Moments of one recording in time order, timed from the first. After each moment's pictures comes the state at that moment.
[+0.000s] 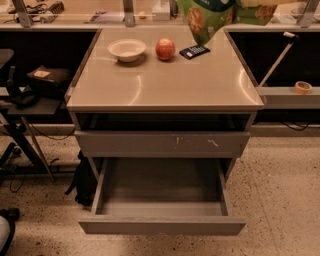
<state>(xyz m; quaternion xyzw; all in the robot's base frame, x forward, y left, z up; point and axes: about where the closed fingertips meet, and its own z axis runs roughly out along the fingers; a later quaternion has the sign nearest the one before) 0.558 -0.183 1.141 -0.37 0.71 0.04 0.59</state>
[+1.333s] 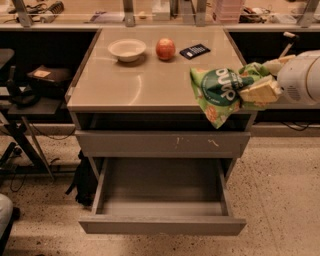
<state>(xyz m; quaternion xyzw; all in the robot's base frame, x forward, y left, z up) 0.579 -0.251 0.941 -0.35 0.79 -0.05 0.50</state>
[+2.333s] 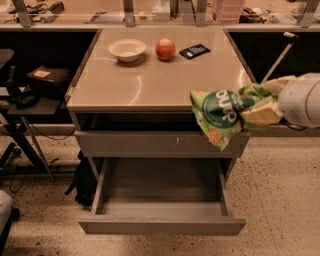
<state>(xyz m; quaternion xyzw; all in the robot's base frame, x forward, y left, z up) 0.554 -0.258 0.910 -0.36 0.79 -0.08 0.49</state>
